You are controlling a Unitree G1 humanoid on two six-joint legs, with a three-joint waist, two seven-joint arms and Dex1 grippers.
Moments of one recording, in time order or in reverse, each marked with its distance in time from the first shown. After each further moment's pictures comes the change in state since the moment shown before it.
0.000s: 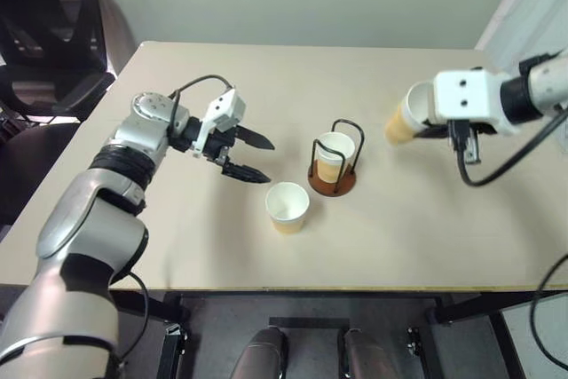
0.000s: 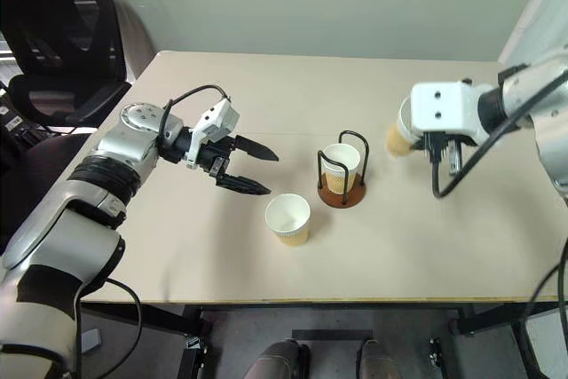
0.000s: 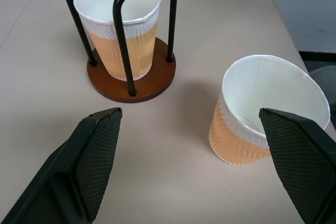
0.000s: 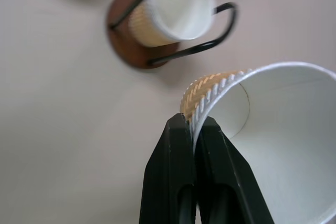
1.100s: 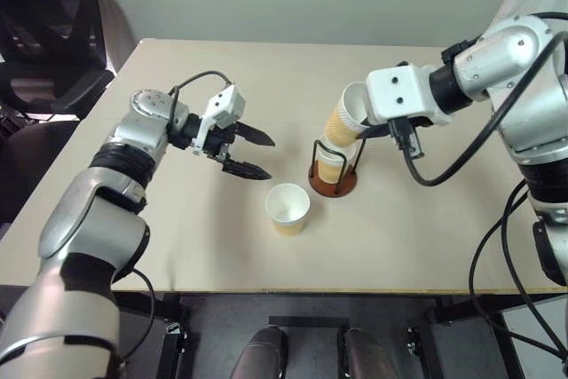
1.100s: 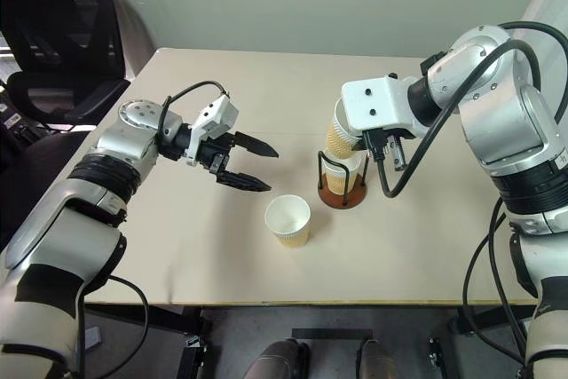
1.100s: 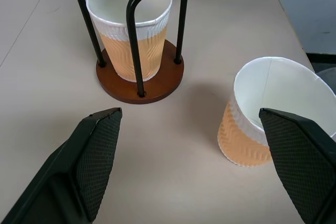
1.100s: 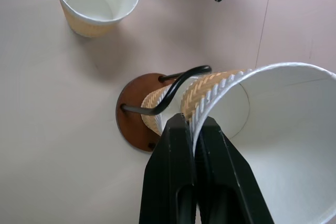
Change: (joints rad) left arm -0.003 -0.001 0.035 -0.008 0.031 0.009 0.000; right arm -0.081 0.249 0.076 0.004 -0.049 -0.029 0.082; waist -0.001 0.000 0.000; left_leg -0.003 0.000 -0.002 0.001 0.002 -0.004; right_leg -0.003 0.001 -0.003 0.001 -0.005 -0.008
